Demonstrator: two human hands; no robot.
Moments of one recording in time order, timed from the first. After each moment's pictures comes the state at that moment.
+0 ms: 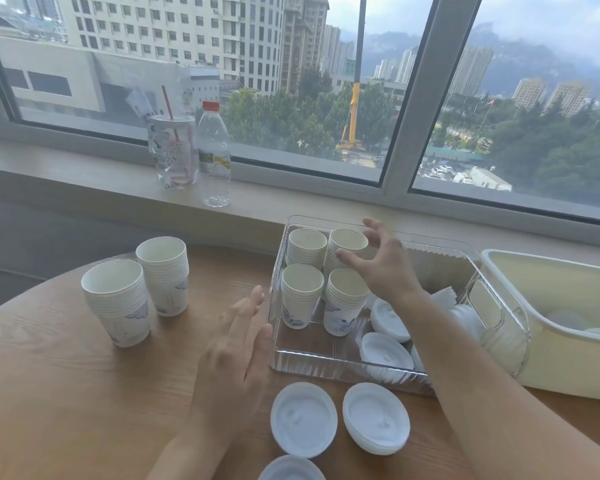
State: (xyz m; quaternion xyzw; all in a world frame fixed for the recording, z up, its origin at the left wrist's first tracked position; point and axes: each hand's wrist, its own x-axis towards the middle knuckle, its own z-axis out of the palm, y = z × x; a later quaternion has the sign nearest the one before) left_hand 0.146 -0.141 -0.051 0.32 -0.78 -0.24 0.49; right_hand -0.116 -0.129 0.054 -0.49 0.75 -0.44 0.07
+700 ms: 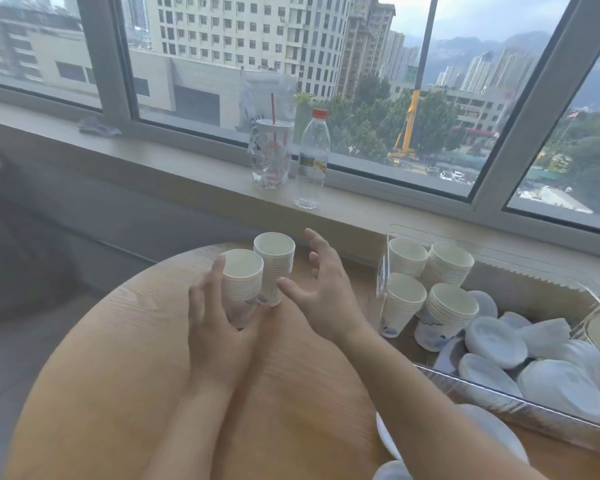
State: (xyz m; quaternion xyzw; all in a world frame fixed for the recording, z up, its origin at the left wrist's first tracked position) left_hand 0.268 -0.208 -0.054 0.50 -0.63 -0.22 0.55; right_hand 0.105 -0.191 0.020 -0.61 0.63 -0.44 0.19
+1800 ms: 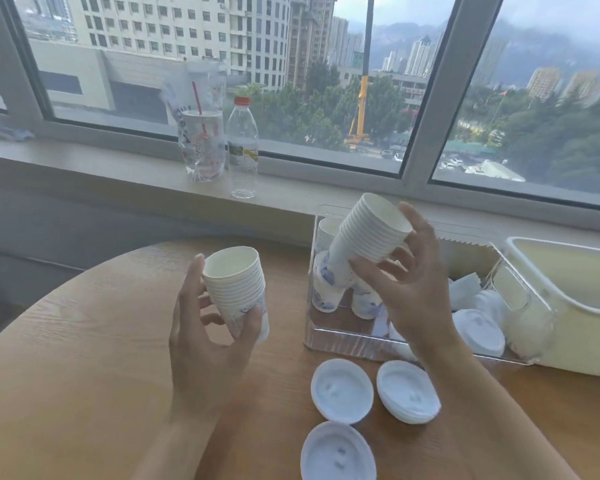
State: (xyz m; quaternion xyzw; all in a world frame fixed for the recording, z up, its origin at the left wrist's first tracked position) left_hand 0.212 -0.146 -0.034 0.37 -0.64 -0.27 0.61; right_hand -0.014 -0.063 0.056 -0.48 0.57 -0.66 0.09
